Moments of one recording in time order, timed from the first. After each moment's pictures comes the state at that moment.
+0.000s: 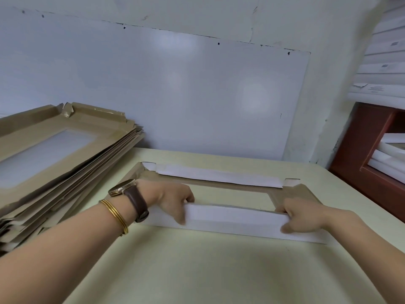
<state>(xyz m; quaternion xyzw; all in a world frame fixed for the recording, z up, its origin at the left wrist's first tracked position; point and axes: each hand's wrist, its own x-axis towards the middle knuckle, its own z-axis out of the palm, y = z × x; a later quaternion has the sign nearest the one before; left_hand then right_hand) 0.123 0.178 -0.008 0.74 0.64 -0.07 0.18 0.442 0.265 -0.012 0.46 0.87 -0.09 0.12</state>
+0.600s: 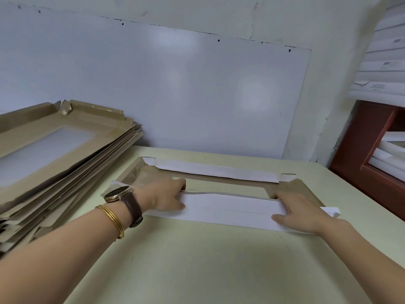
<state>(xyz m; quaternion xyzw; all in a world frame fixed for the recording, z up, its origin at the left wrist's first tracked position) 0.102 0.189 -0.038 0.72 0.70 0.03 0.02 0.446 0.276 -0.042 0.51 0.86 -0.06 -0.05</state>
